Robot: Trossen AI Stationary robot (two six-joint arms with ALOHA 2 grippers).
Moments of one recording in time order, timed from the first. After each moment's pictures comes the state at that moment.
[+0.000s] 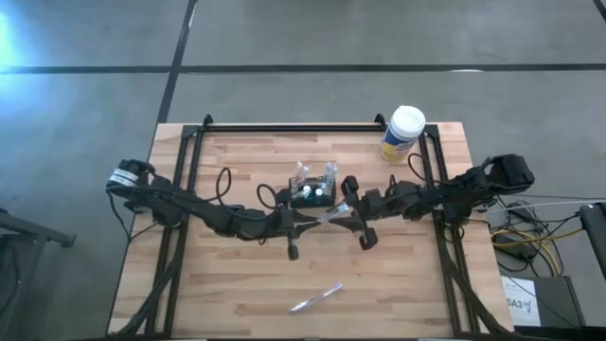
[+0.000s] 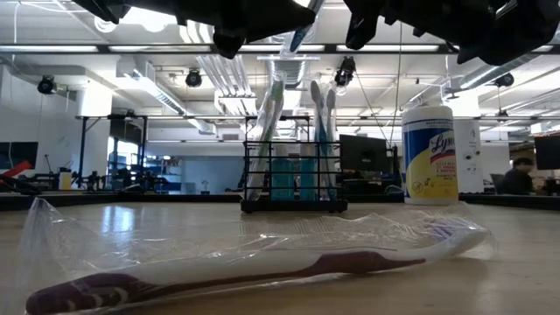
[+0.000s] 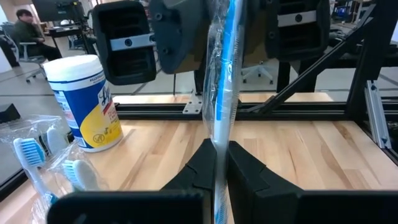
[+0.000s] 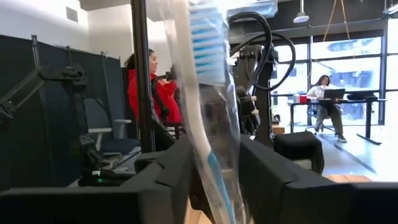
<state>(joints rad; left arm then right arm) -0.29 1.56 0.85 0.64 -0.46 0.00 0.12 1.45 0.53 1.21 -0.11 0.11</state>
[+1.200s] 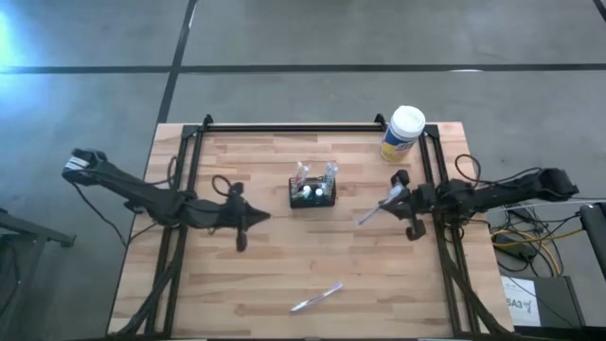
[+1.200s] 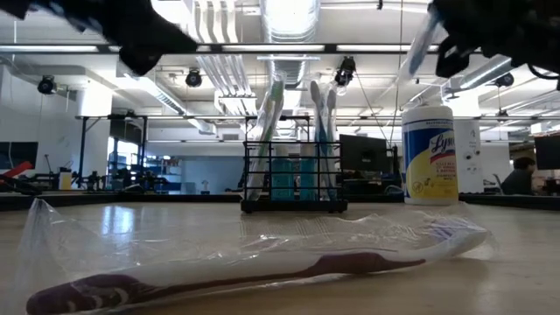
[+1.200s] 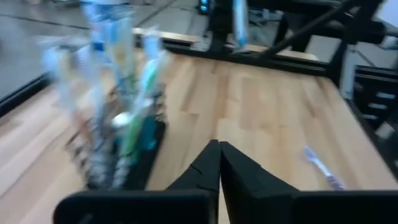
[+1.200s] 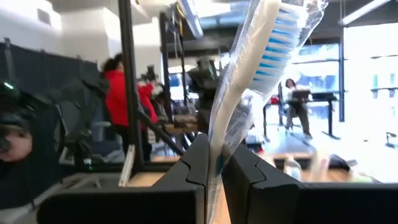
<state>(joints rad) -0.35 0.96 0.54 0.11 -0.46 -0.29 0.10 0.62 0.05 0.86 -0.03 0.11</state>
